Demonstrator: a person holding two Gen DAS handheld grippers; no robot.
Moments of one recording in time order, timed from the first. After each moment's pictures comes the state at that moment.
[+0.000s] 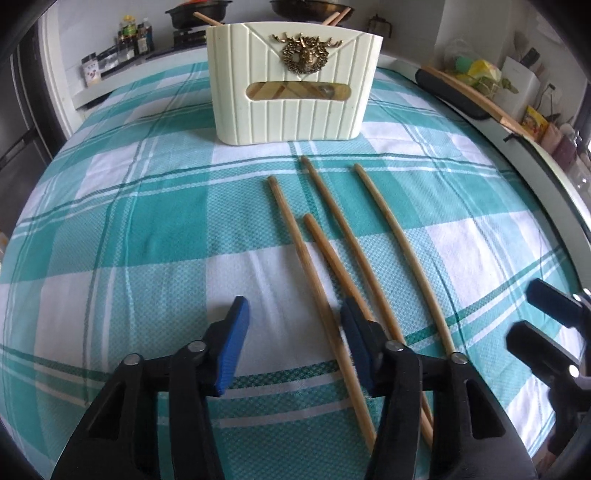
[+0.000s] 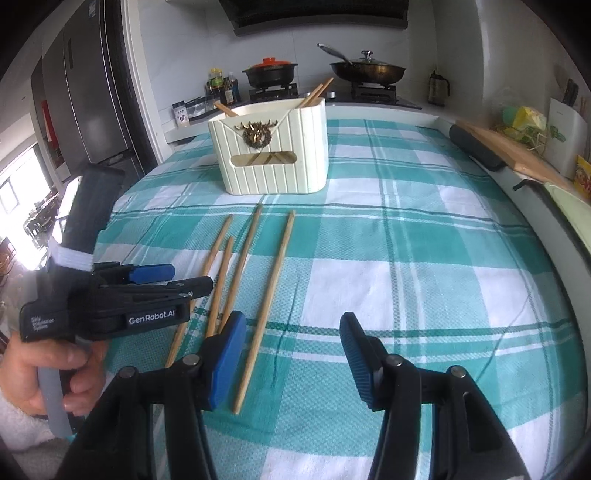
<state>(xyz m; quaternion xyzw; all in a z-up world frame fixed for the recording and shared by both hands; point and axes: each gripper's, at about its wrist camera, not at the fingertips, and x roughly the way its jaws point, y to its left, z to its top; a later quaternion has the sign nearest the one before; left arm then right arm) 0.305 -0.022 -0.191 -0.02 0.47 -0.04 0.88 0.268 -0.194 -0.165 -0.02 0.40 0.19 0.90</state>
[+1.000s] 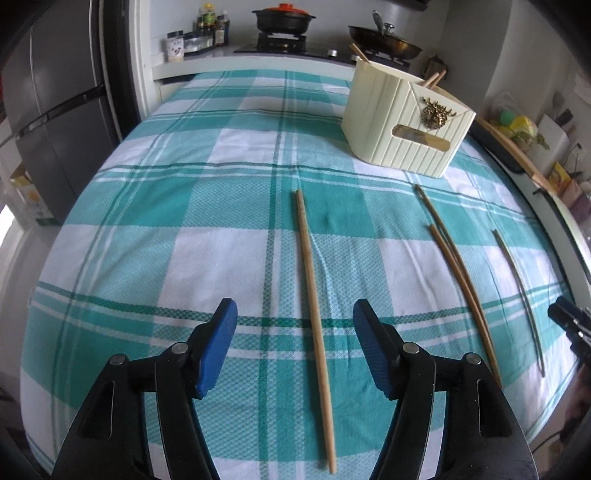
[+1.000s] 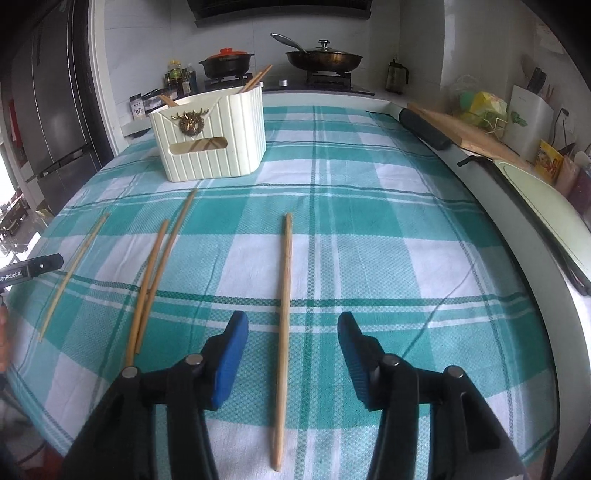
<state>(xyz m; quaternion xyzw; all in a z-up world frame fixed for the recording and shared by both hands) 0.245 0.108 -0.167 -0.08 0.45 0.03 0.89 0.246 -0.252 -0.158 -0.03 0.41 0.11 0.90</state>
